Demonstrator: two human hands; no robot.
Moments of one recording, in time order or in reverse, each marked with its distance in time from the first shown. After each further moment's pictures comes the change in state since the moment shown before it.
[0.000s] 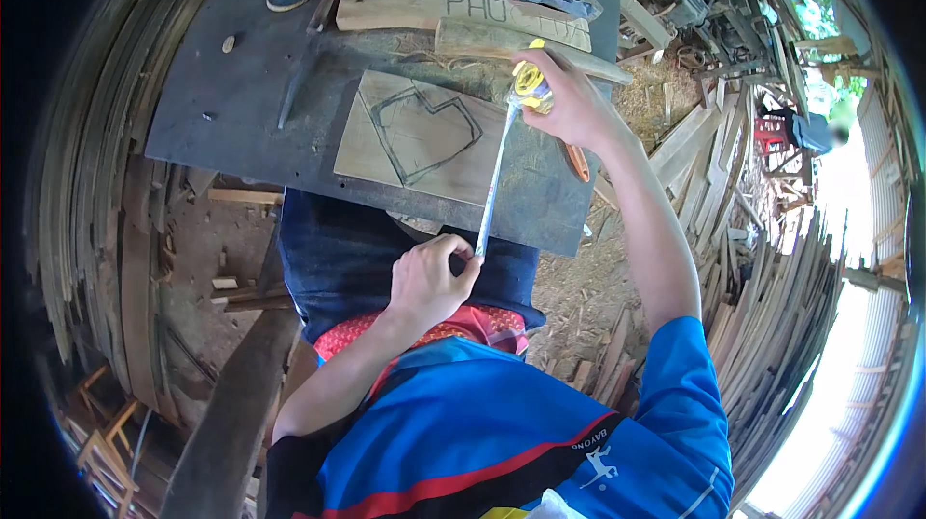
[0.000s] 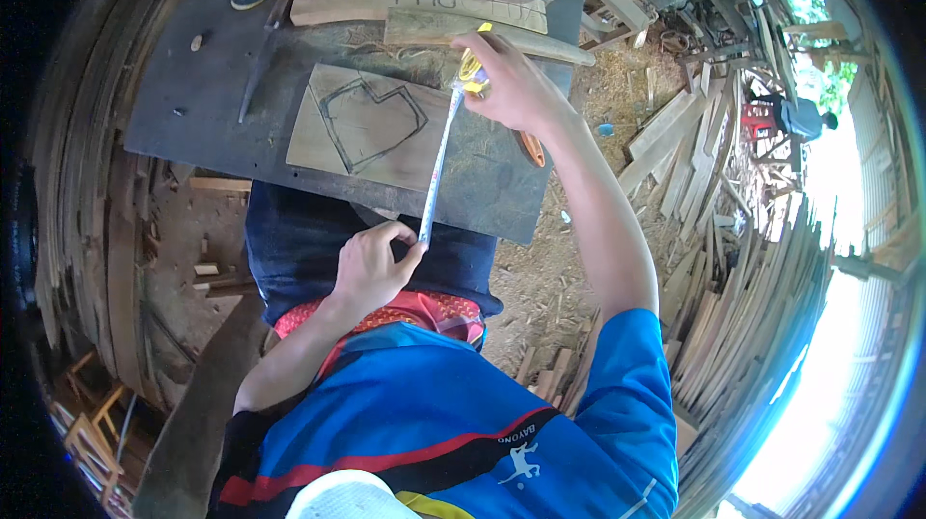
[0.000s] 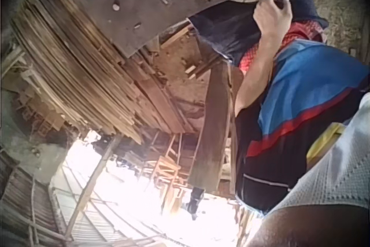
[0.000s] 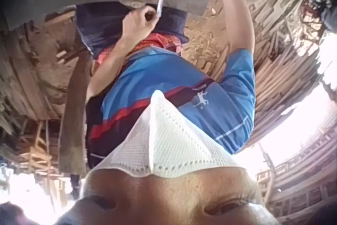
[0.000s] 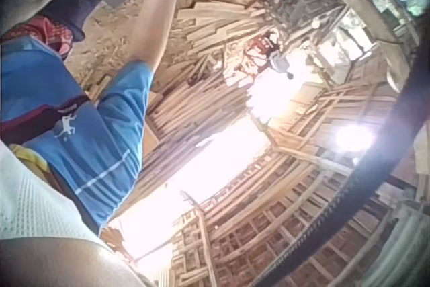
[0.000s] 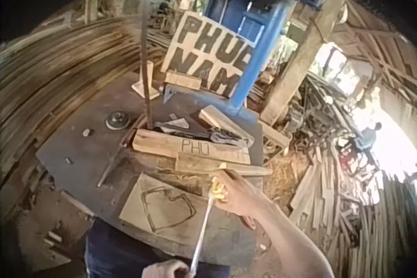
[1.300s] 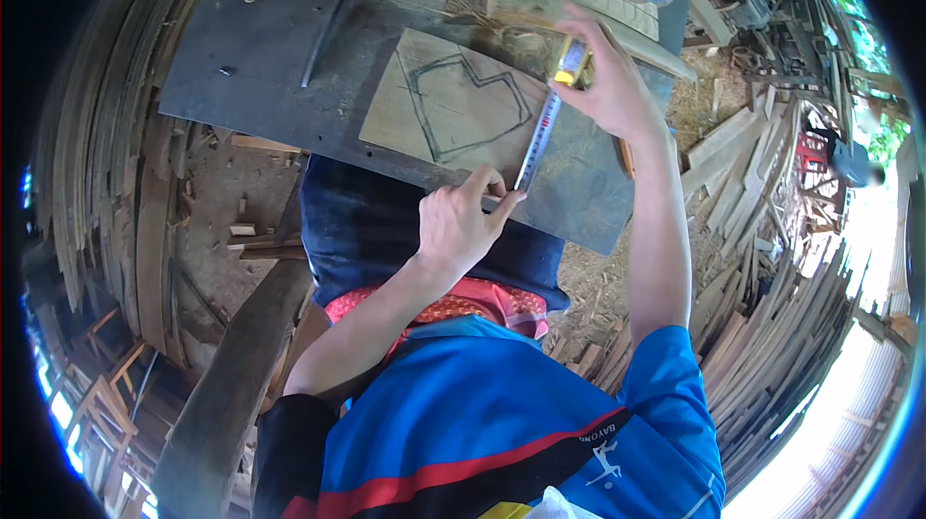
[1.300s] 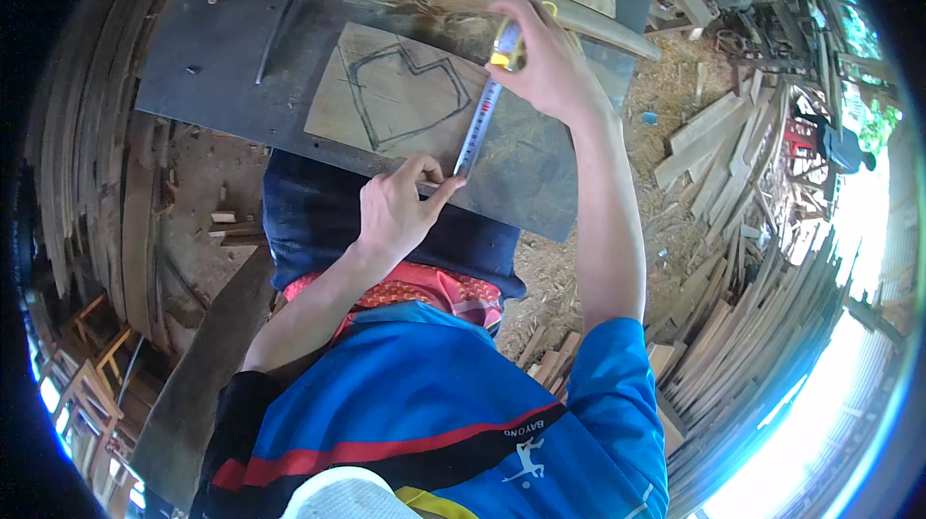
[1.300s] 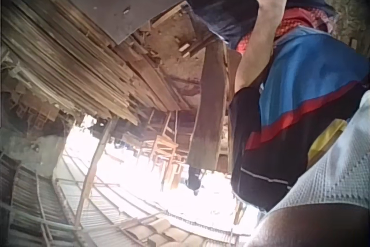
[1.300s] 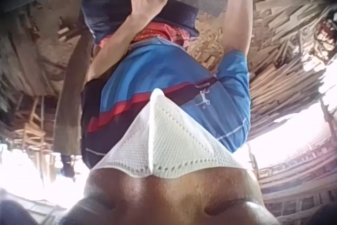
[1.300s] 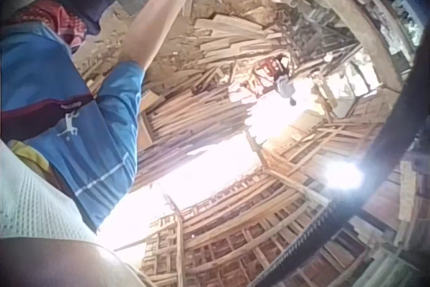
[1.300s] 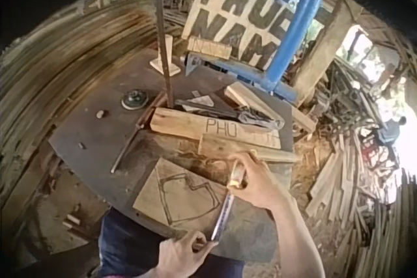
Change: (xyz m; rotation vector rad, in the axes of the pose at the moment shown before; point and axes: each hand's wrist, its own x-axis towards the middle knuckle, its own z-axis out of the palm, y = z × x) left_hand 0.046 -0.006 0.012 0.039 0.261 0.041; right_hand 0.015 0.001 0.026 0.174 0.056 -0.012
